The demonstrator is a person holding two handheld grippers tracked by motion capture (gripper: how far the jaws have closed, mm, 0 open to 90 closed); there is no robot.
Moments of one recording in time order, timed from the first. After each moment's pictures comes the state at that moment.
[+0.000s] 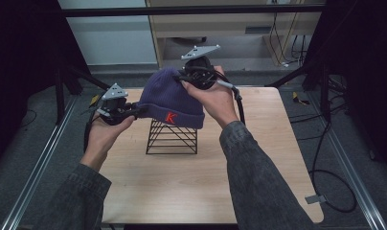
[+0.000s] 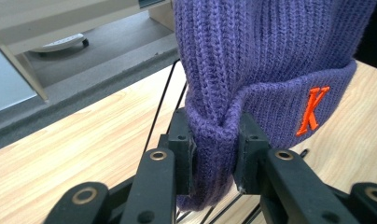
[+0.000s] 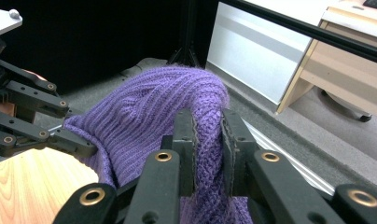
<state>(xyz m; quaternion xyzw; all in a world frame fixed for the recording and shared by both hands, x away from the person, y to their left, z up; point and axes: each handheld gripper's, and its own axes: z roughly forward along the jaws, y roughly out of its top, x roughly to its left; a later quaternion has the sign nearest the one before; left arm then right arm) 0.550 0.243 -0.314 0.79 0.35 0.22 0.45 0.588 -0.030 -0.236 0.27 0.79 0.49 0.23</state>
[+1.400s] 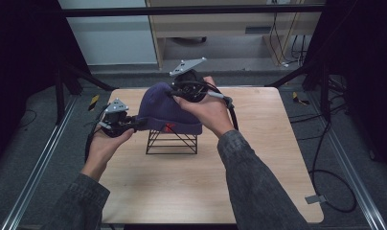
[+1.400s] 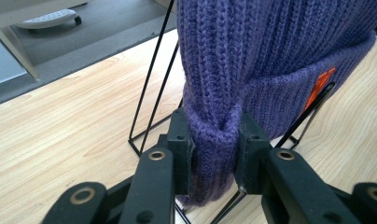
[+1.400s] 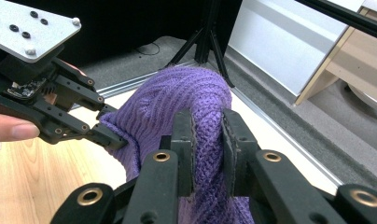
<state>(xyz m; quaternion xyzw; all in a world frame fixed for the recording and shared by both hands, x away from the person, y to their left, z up) 0.542 0.252 -0.355 0.80 0.36 0.20 0.43 0.568 -0.009 -0.254 0.23 0.83 0.46 0.21</state>
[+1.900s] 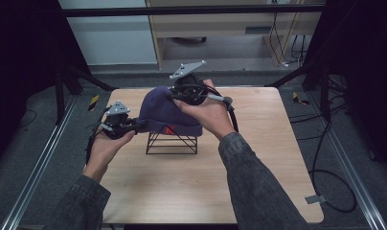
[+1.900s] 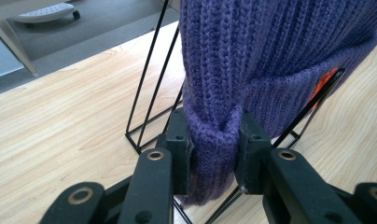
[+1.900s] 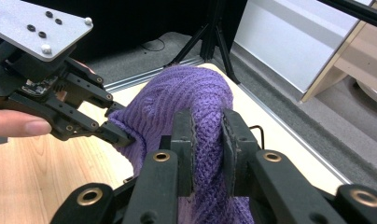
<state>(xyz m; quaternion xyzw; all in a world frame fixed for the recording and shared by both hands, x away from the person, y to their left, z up) 0.542 0.251 -0.364 0.80 0.36 0.20 0.43 0.565 -0.009 -0.260 0.23 0.83 0.46 0.19</state>
